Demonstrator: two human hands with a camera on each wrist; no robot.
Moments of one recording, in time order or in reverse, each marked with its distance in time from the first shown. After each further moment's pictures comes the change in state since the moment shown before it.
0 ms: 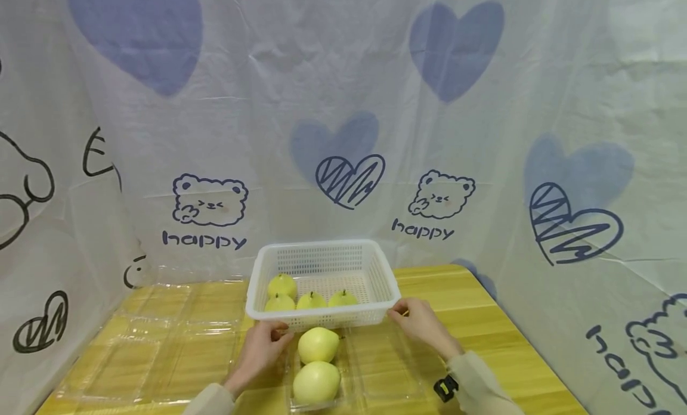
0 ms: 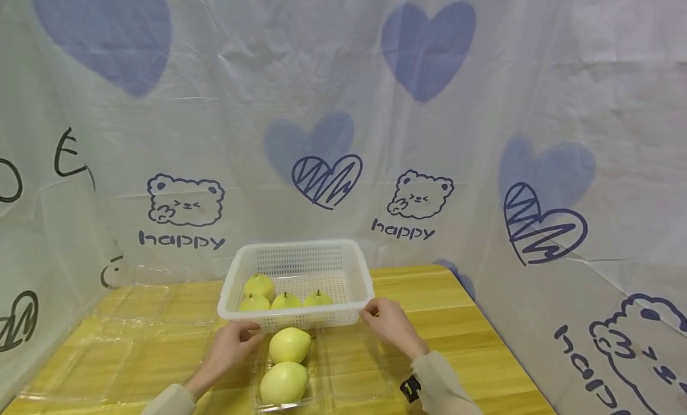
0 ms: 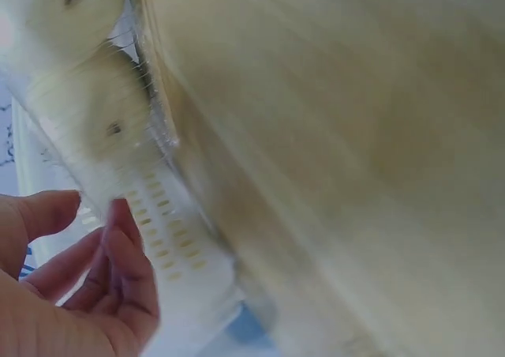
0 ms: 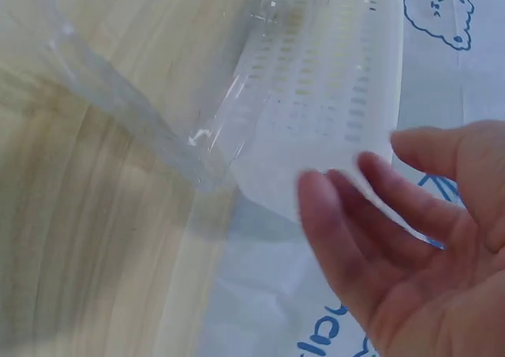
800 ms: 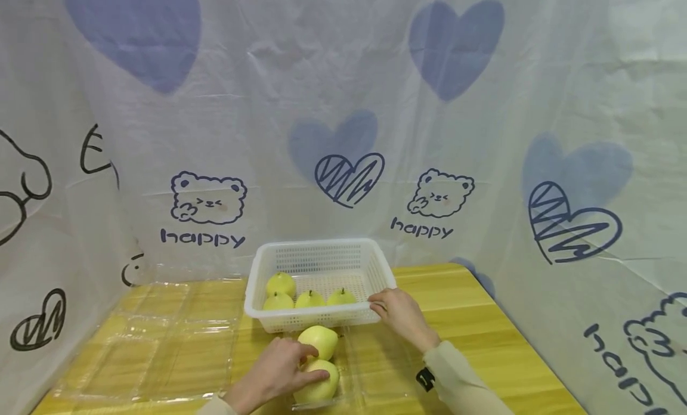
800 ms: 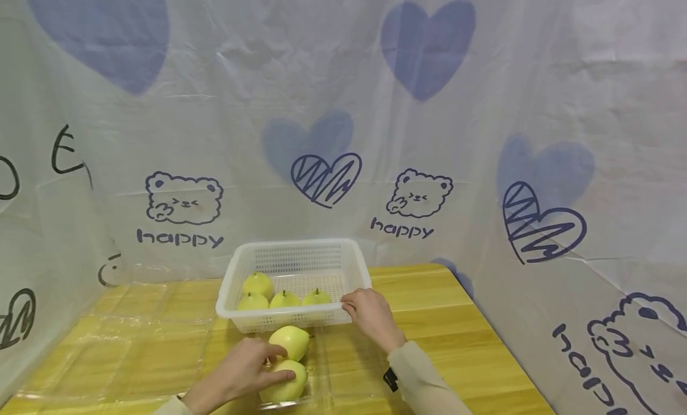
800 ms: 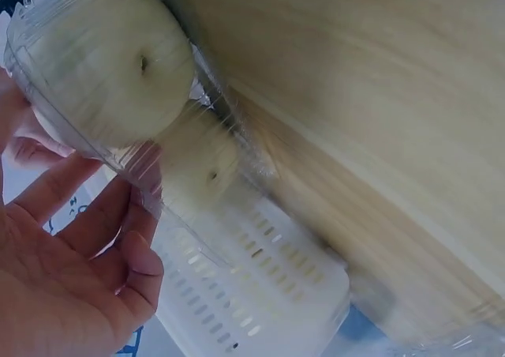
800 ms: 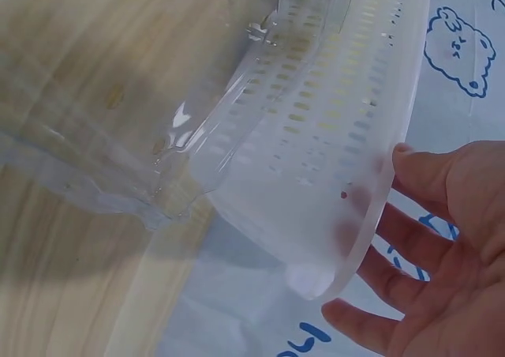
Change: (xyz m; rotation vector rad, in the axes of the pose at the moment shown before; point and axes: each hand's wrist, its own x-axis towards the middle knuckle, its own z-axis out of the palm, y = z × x) left_hand -0.026 0.033 0.010 0.381 -0.288 0.548; right_hand 0.014 -0.027 0.018 -0.318 0.118 -0.307
